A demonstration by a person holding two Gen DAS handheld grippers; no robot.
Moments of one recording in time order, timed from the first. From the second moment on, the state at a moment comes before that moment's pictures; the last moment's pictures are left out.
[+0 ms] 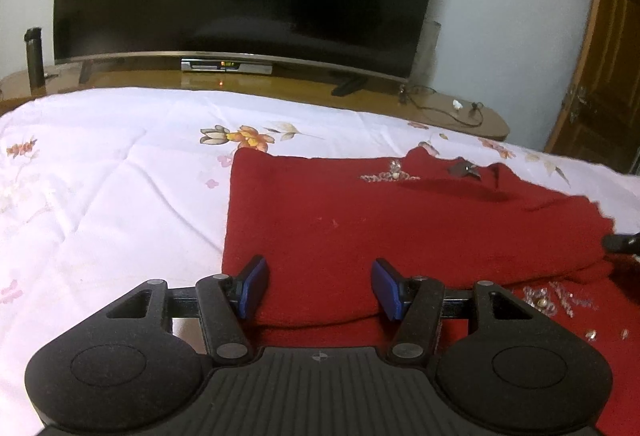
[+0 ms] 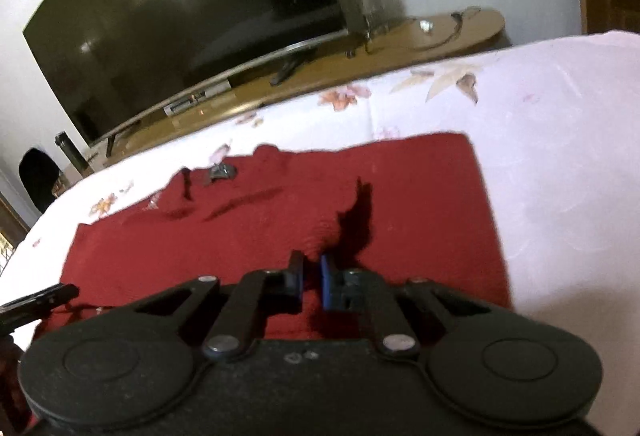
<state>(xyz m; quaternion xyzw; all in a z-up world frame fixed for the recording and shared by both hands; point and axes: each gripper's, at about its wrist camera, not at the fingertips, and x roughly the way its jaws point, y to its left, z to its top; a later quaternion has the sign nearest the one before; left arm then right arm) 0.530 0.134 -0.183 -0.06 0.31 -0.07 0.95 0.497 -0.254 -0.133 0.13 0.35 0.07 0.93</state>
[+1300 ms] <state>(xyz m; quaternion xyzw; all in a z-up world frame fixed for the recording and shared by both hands) 0.356 0.157 -0.160 -0.08 0.37 0.00 0.92 0.390 -0.313 -0.117 0.10 0.37 0.08 0.92</state>
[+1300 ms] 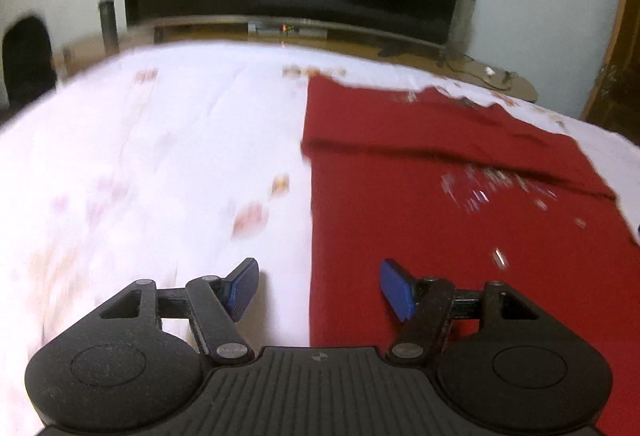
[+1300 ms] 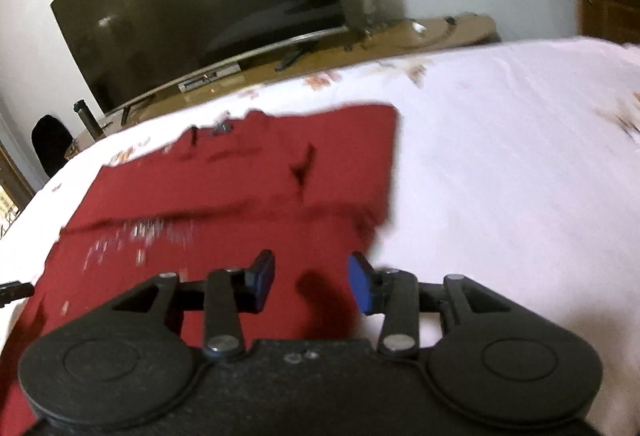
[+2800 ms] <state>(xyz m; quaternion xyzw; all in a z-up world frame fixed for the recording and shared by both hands) 0.219 0.203 -0.226 -0.36 0.39 -0.17 0.83 0.178 -0.285 -0.120 0.27 0.38 0.12 0.88</state>
